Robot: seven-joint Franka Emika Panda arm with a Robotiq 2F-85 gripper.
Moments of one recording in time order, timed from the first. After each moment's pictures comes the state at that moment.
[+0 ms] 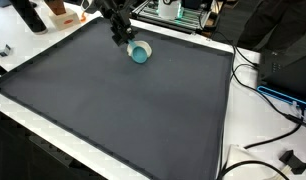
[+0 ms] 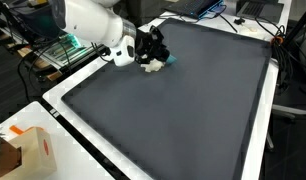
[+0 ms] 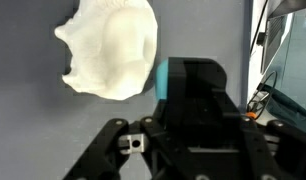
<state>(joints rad) -0.14 0.23 -0.15 -2.36 1.17 2.13 -0.89</state>
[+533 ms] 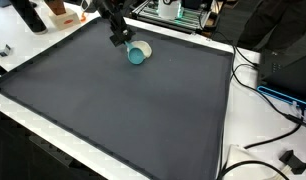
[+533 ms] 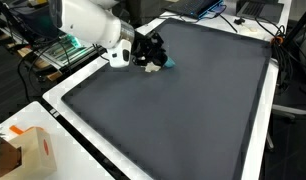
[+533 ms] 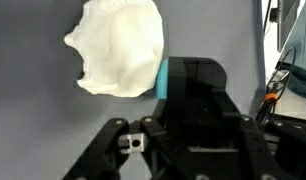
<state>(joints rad) -0.15 0.23 -0.15 -2.36 1.17 2.18 -0.75</state>
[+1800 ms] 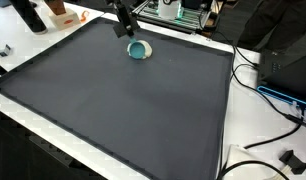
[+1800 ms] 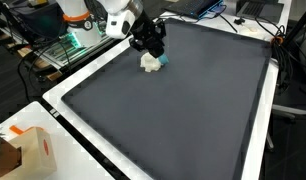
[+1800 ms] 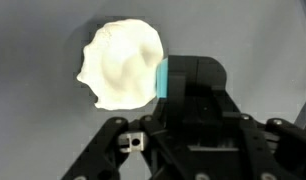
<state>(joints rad) -0.06 0.04 -0.09 -2.46 0.86 2.42 -0.13</state>
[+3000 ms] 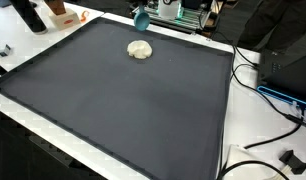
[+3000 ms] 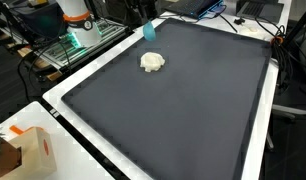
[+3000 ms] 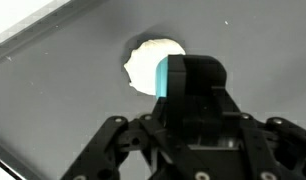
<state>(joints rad) -0.04 -0.36 0.09 -2.56 0.13 2.30 0.44</state>
